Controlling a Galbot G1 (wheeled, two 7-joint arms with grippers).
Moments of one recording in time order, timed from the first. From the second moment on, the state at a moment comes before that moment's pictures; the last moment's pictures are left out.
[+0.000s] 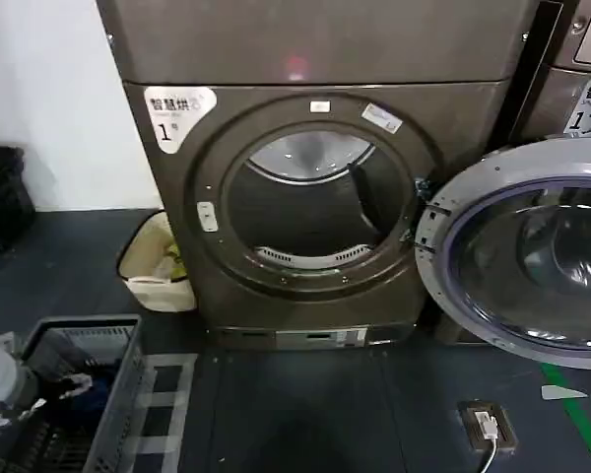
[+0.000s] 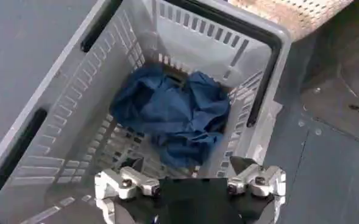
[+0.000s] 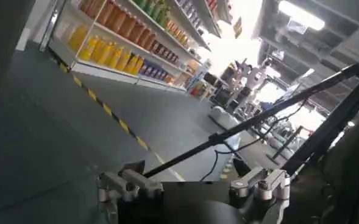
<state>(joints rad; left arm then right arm) 1.51 -0.41 -0.74 -1.77 -2.04 0.74 -0.91 -2.01 1.51 1.98 1.75 0.32 -0.07 -0.24</state>
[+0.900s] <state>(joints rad) 1.53 -0.38 -0.77 -1.77 -2.07 0.74 -0.91 -2.00 1.51 1.99 1.74 0.32 -0.06 -0.26</state>
